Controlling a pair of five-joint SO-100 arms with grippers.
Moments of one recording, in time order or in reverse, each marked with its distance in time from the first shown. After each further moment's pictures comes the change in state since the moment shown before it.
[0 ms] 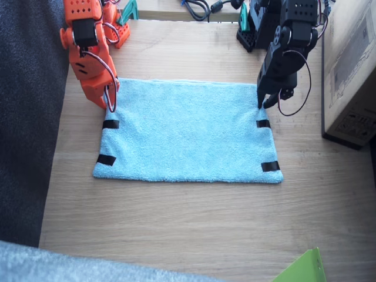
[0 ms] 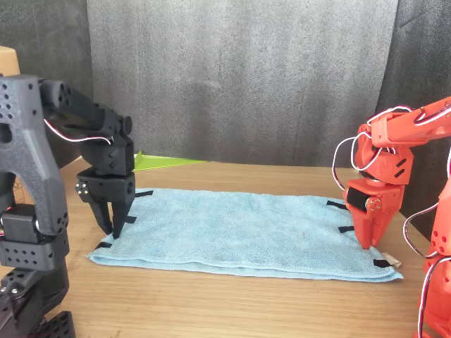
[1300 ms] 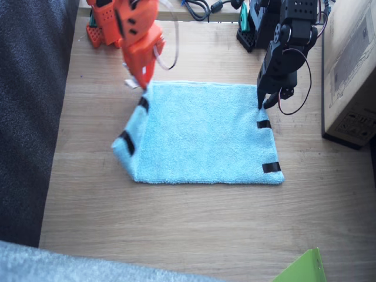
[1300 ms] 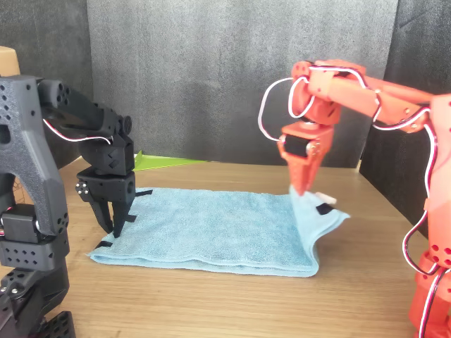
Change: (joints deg) arm 0 -0.2 1.5 1.1 -1.1 -0.5; arm 1 27.3 -12.9 -49.4 29.1 -0.4
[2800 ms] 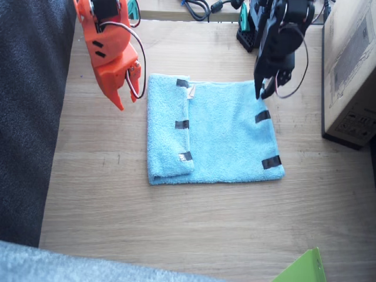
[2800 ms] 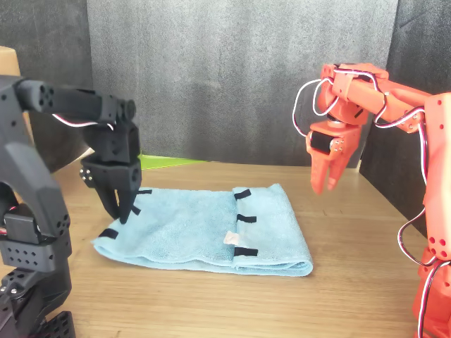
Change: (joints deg) arm 0 -4.6 14.1 0.9 6.3 0.4; arm 1 -18.3 -3.2 -0.4 -0.1 -1.6
